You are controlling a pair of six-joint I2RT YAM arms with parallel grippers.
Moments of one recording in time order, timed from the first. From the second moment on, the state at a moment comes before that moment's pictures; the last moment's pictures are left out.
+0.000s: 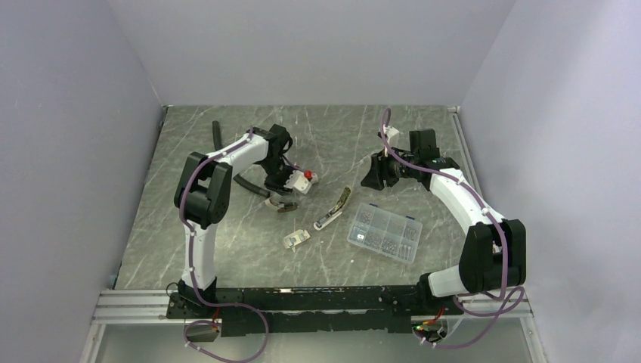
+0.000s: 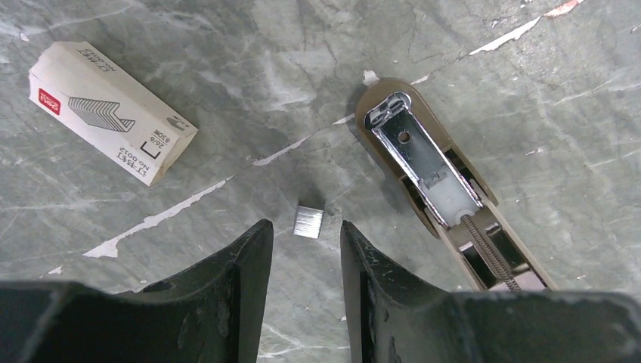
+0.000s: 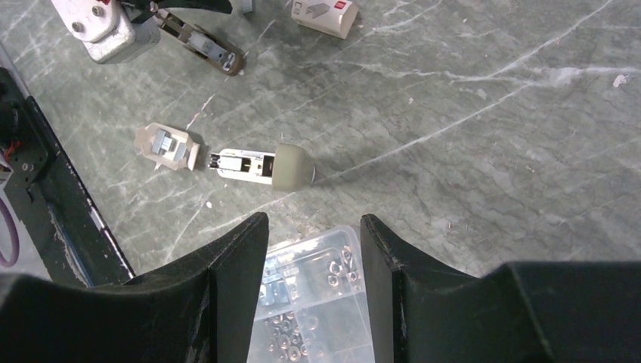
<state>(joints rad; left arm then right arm) -0.43 2.09 1.59 -0.99 0.44 1.63 0.14 1.41 1.00 -0.42 -0.74 -0.19</state>
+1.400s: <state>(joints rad) -0.44 2.04 1.50 -0.86 0.45 1.48 0.14 1.40 1.01 -0.42 -0.77 -0.14</state>
